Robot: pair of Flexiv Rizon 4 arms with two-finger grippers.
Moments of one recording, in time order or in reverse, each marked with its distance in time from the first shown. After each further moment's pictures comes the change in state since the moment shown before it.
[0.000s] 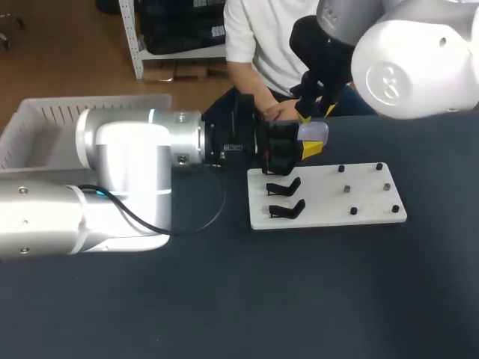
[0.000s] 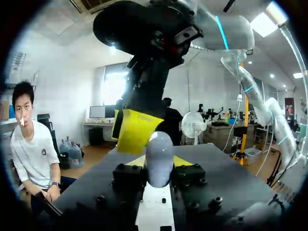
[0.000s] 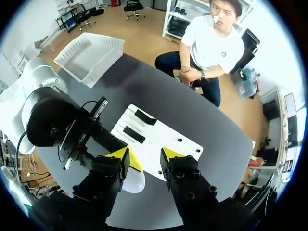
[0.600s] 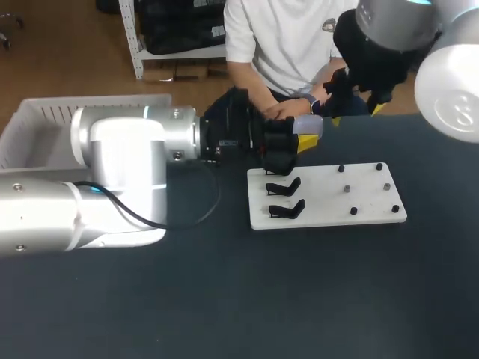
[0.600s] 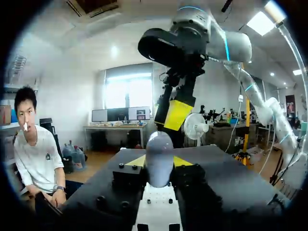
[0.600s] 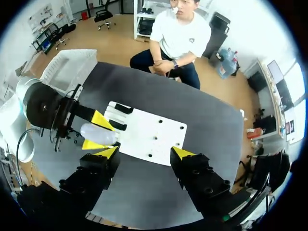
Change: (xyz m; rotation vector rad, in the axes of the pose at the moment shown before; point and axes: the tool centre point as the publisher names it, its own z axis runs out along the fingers) left arm -0.010 0.014 -0.014 -0.025 -0.024 0.030; right arm 0.053 -0.034 -0.037 0.101 -0.024 0.260
